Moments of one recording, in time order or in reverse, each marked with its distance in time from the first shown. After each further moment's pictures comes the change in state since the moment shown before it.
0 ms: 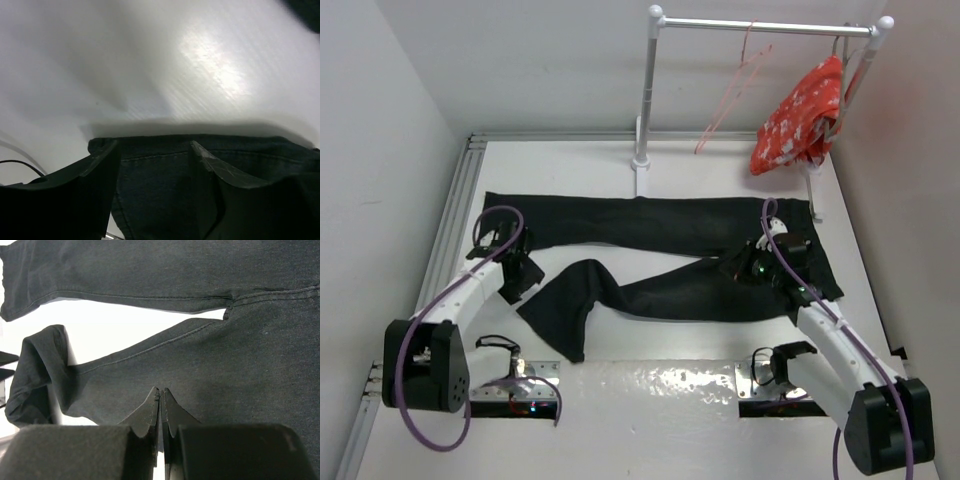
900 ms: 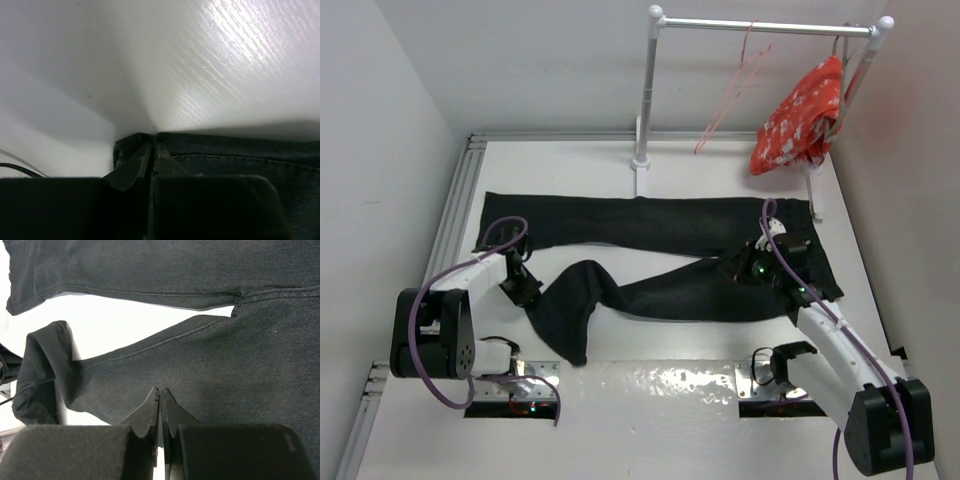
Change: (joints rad) left arm 0.055 0.170 -0.042 0.039 0.160 0.063; right arm 0.001 -0.005 -0.002 -0.002 -0.032 -0.002
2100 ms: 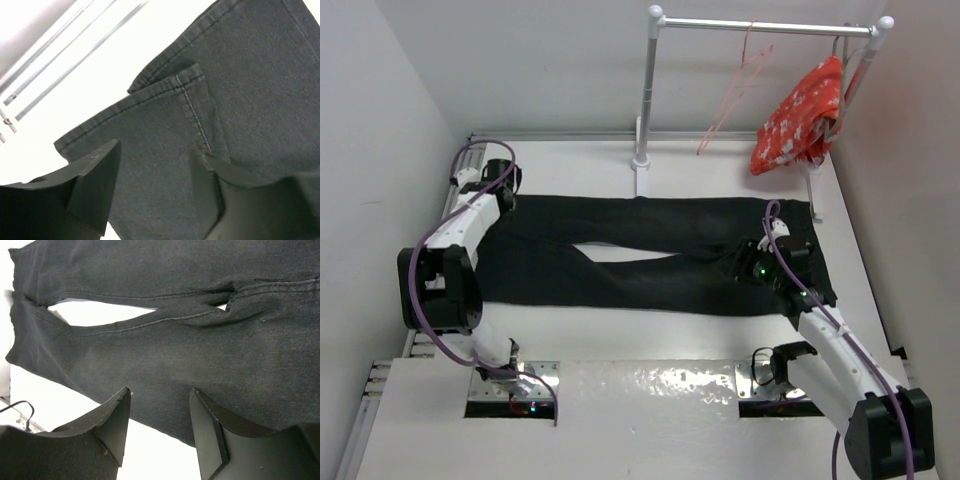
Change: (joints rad) left arm 0.064 0.266 0.573 -0.044 -0.545 0.068; right arm 0.000 -0.042 -0.018 0.013 0.019 0.008
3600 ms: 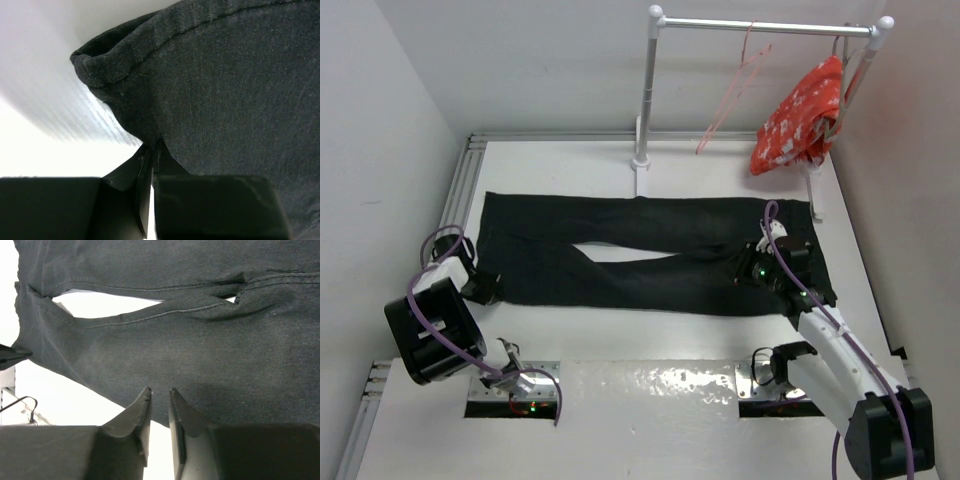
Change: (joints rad) left arm 0.461 -0.248 -0.575 0.156 0.634 -0.049; right arm 0.001 -0.003 -0.001 -0.014 -0.037 -0.003
